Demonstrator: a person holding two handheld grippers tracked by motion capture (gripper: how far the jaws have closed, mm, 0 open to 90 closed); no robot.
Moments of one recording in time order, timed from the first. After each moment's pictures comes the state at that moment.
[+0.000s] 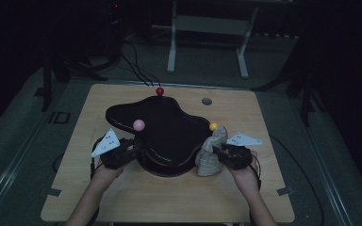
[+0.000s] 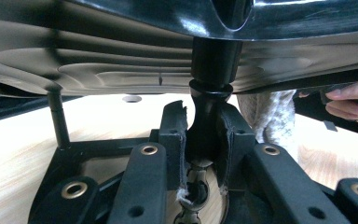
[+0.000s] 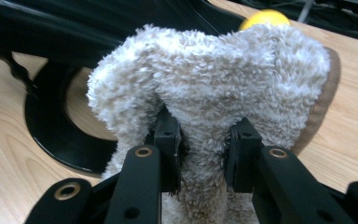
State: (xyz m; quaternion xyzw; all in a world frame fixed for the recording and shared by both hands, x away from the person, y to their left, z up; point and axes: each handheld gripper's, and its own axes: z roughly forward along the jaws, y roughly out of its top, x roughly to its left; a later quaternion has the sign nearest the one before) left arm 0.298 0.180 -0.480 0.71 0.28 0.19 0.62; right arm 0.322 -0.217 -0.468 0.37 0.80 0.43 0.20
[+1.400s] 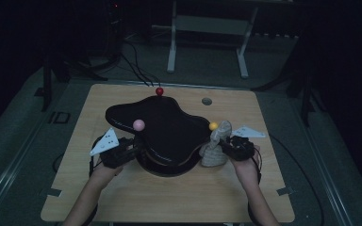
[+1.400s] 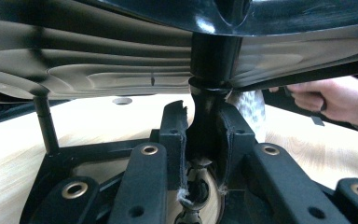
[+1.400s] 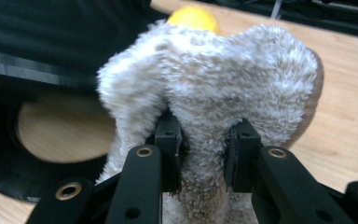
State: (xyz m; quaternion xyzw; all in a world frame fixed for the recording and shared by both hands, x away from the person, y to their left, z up) left arm 0.303 0.184 -0.482 0.71 0.25 0.18 0.63; right arm 0.350 -0.228 -0.479 0.42 0.77 0.42 0.21
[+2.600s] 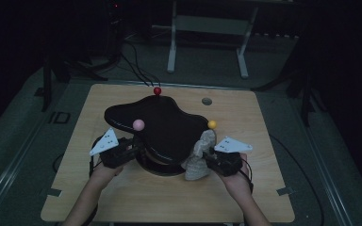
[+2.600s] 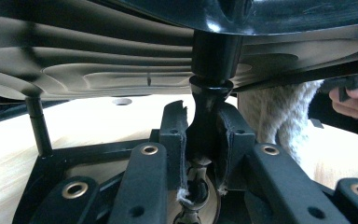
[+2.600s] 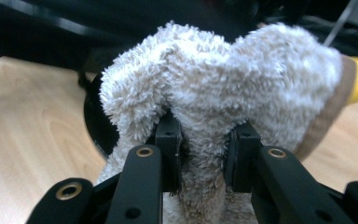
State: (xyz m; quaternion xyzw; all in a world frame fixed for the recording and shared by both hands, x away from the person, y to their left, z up) left arm 0.304 0.184 -0.482 0.71 0.26 0.18 0.63; right arm 0.295 -0.179 -0.451 0.32 0.81 0.45 0.19
